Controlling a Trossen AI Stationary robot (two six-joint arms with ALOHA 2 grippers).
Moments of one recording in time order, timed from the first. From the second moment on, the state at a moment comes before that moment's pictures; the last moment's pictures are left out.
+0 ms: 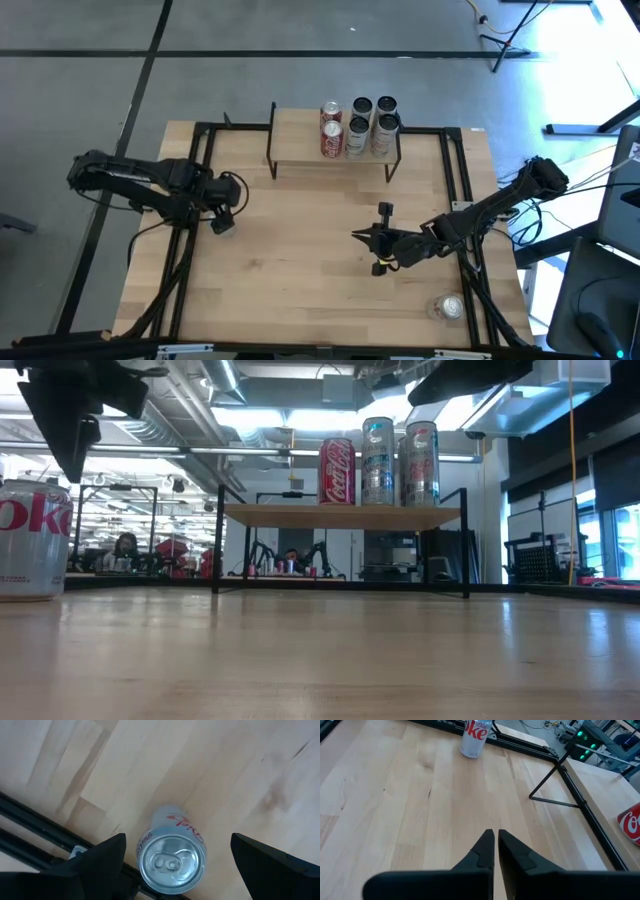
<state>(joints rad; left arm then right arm) -0.08 1.02 0.96 -1.37 -0.09 -0.67 0.49 1.36 0.92 -0.17 0.64 0.05</state>
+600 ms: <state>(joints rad) -0.17 1.03 0.78 -1.37 -0.07 -0.80 0.49 1.36 0.92 -0.16 0.64 0.05</state>
